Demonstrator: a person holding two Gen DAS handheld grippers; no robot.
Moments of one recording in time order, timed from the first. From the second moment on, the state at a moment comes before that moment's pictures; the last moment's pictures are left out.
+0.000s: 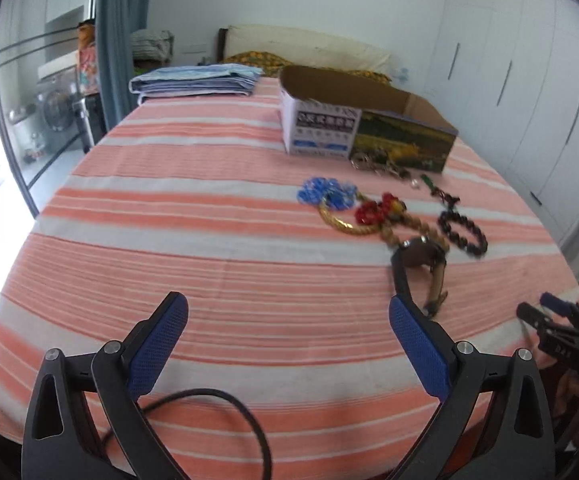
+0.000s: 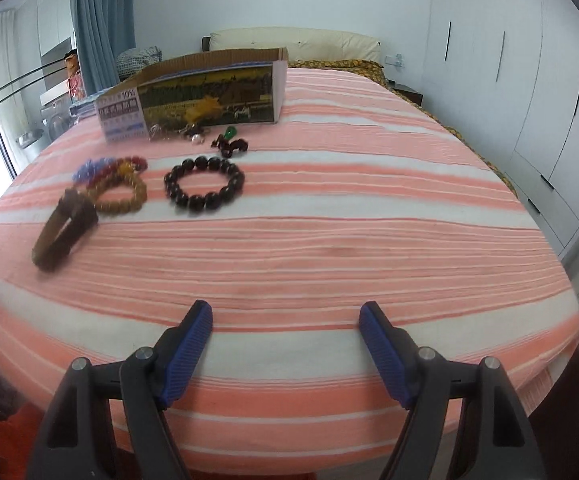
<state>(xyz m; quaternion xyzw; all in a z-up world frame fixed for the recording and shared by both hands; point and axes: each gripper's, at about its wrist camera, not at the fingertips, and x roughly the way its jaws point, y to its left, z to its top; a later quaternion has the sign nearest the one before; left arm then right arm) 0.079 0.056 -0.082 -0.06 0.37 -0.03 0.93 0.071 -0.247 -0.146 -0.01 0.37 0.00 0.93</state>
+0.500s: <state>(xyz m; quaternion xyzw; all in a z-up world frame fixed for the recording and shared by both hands) 0.082 0.031 -0.119 0.00 0.39 -0.02 0.92 0.065 -0.246 -0.153 0.01 0.34 -0.03 0.94</state>
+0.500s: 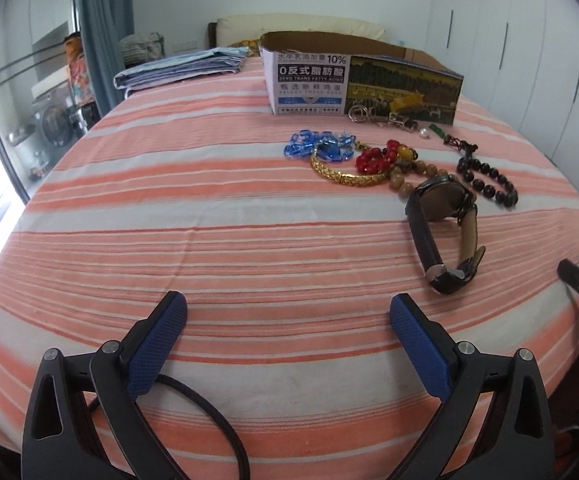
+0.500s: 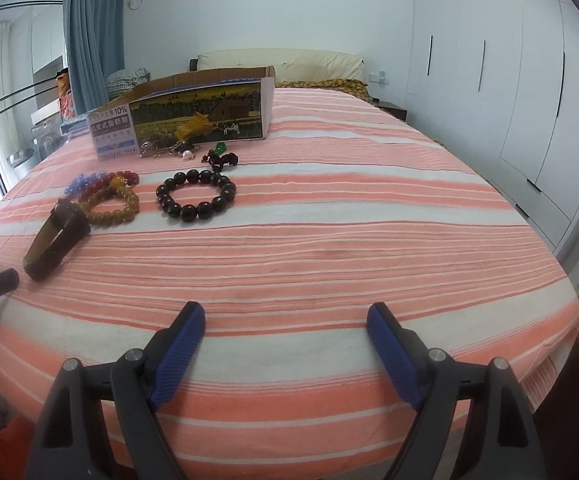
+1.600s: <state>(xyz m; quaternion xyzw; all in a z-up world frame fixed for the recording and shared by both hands) 0.083 0.029 -0.118 0.00 0.41 -0.02 0.91 0.069 -0.246 -0.152 0.00 0.35 -0.02 0.94</state>
